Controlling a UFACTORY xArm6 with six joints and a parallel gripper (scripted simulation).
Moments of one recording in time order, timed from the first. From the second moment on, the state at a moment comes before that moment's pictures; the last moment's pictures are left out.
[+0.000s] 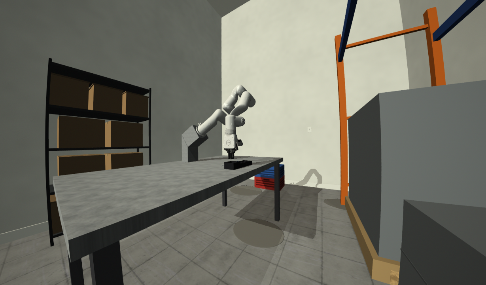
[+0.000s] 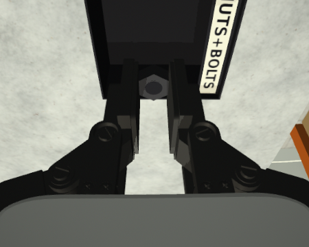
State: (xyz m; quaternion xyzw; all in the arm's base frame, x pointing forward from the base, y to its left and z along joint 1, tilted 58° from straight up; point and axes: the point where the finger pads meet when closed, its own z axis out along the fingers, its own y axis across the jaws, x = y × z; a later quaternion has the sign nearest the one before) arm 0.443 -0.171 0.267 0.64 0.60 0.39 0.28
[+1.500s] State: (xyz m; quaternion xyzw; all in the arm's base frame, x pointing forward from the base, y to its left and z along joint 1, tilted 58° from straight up) arm 0.462 -0.162 0.253 0.64 0.60 0.39 0.28
